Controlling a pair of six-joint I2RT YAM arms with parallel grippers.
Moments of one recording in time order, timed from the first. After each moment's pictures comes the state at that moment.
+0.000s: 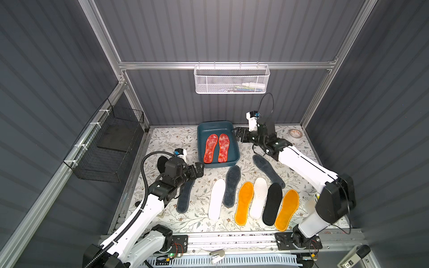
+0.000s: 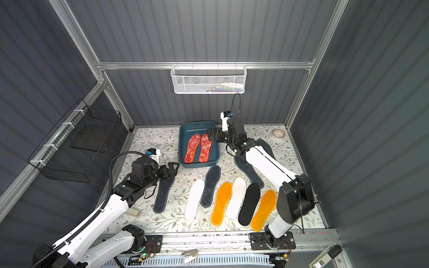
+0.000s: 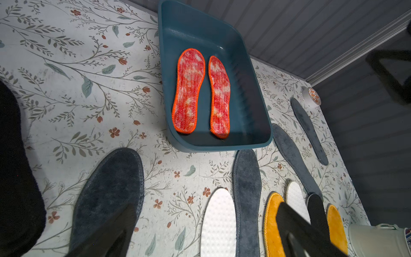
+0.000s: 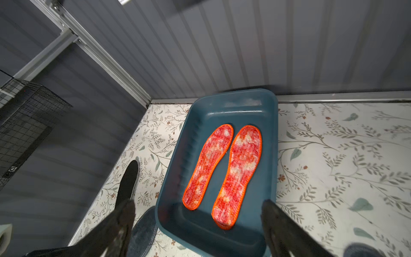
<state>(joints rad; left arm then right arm) -0.44 0.96 0.71 -0.30 0.05 -0.53 0.51 1.55 1.29 -0.12 -0.12 0.42</state>
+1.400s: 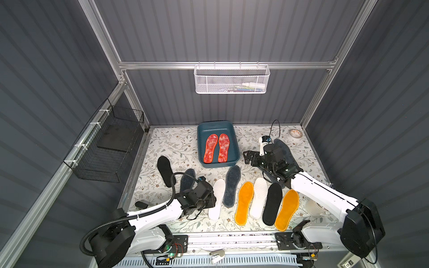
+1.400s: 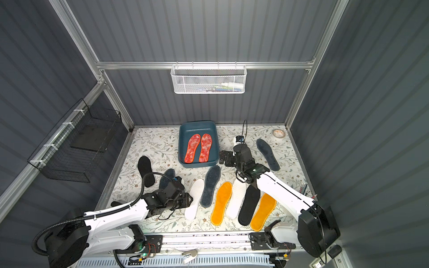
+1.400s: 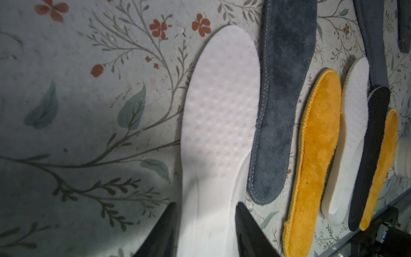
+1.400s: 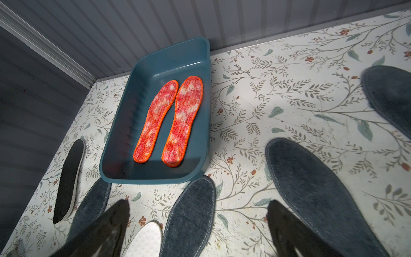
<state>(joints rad) -0.89 1.18 0.50 -0.28 -0.02 -0.89 0.54 1.29 0.89 -0.13 0.12 0.49</state>
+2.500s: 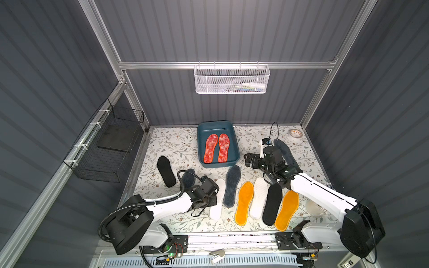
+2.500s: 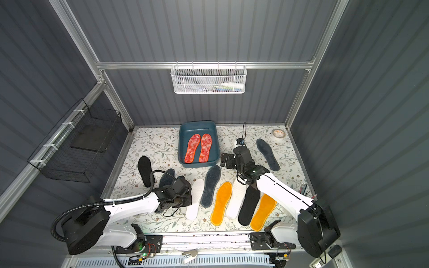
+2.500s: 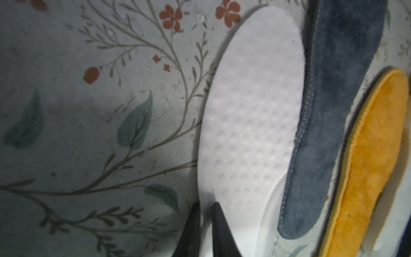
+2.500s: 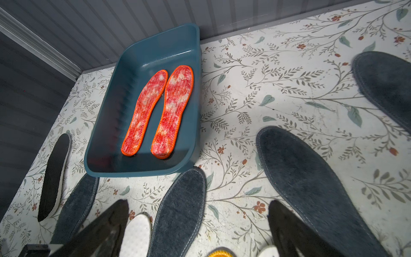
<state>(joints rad) -0.89 1.37 0.58 -0.30 -0.04 -0.88 0.54 1.29 0.85 -0.14 0.14 0.49</state>
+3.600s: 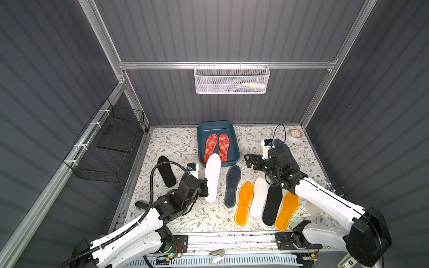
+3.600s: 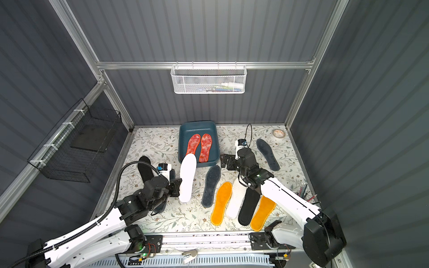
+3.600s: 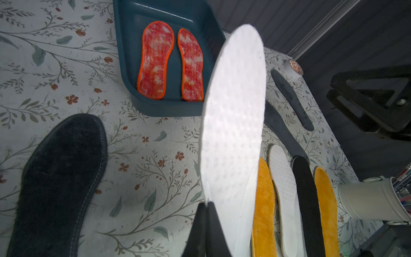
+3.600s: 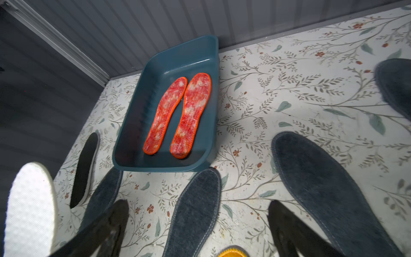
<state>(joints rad) -0.88 0.82 0.58 -0.29 -0.28 -0.66 0.54 1.20 0.79 -0.07 0.03 0.49</state>
